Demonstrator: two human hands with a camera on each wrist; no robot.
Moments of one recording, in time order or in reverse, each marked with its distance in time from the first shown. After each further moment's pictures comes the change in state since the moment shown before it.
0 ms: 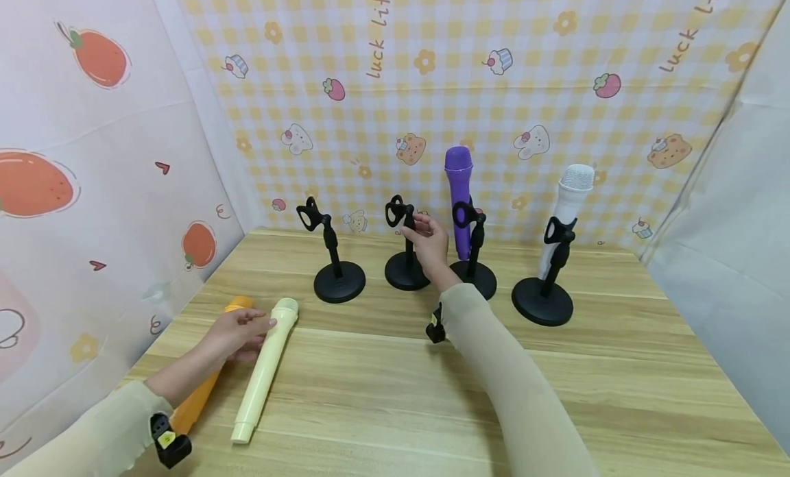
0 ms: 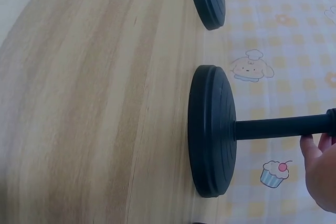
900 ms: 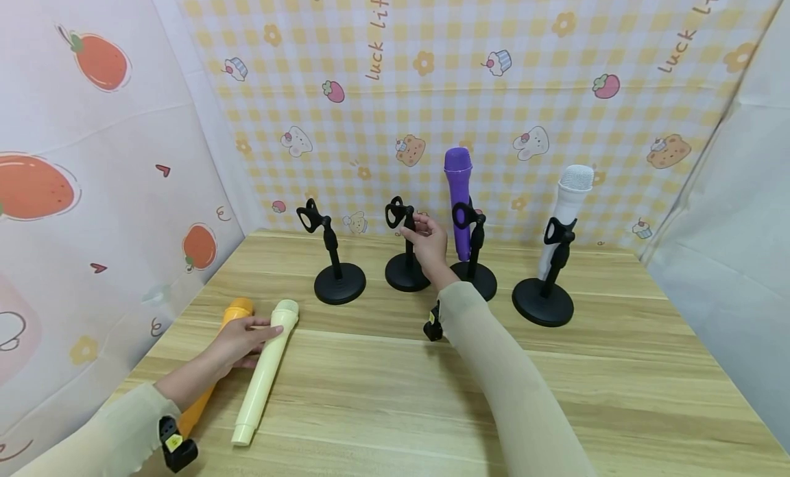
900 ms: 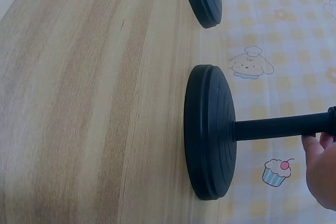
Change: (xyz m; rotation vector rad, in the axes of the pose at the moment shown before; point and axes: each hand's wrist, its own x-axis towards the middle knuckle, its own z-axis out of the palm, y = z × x) left_hand 0.001 -0.003 0.014 -0.049 0.015 -0.061; right_hand 0.002 0.000 0.002 -0.028 0.000 0.002
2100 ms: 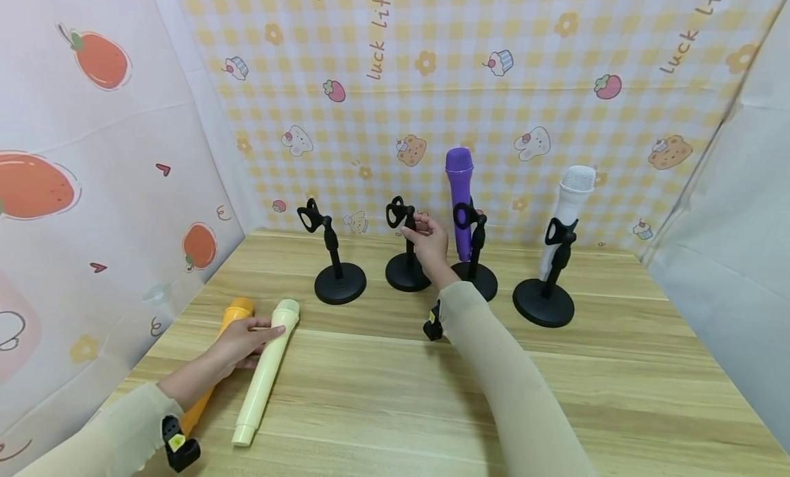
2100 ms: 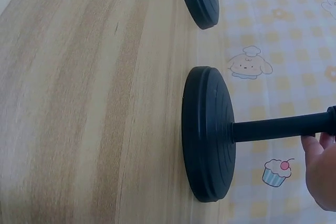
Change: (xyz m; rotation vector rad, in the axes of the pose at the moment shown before) left_hand 0.006 -0.003 0.002 0.019 -0.002 -0.011; right_hand 0.002 0.001 0.001 0.005 0.000 -0.013
